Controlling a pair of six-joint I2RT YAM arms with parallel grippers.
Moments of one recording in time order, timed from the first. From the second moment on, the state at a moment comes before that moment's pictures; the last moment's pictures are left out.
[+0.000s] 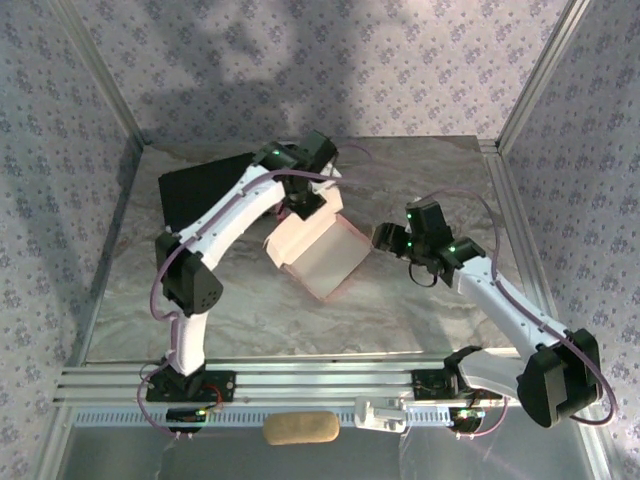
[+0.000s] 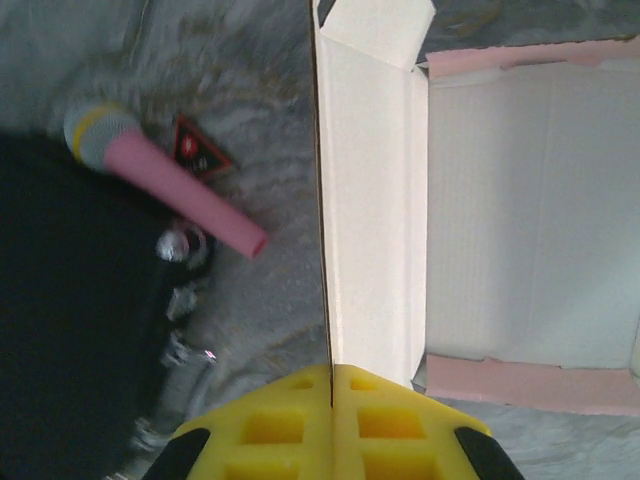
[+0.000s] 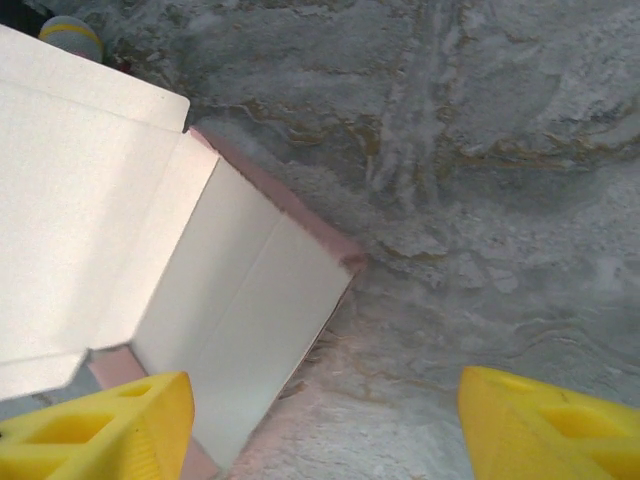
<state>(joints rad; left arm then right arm) -0.76 1.99 2.12 -1.33 -0.26 0.22 0.42 1.15 0.85 -0.51 -0.05 0.65</state>
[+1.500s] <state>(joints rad) -0.61 1.52 1.10 -0.63 0.01 -0.39 0.34 1.56 1.03 -0.30 -0.36 0.08</state>
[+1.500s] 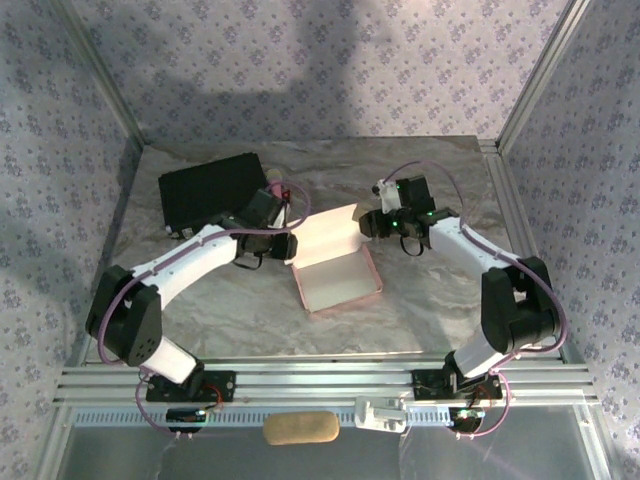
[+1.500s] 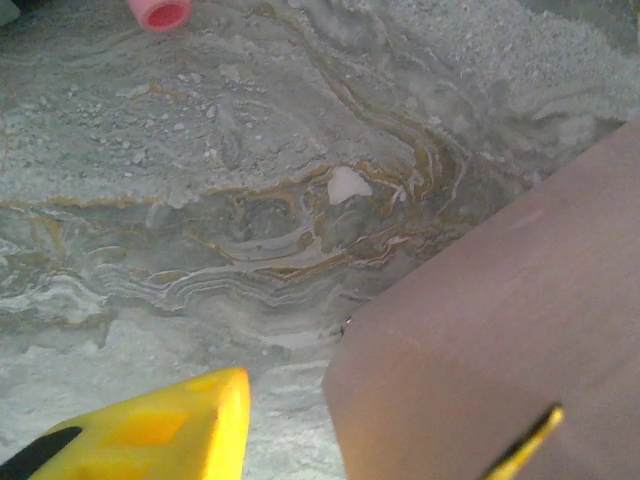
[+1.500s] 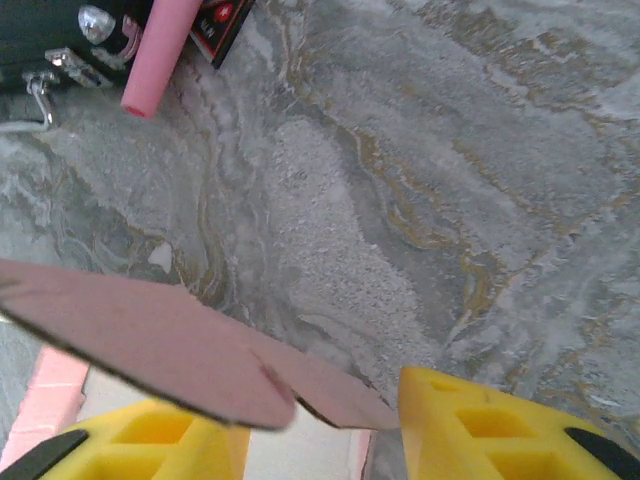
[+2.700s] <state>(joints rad) -0.59 1.66 1.23 -0.42 -0.25 -0.47 0.56 1.53 0.86 0.13 0.13 0.37</state>
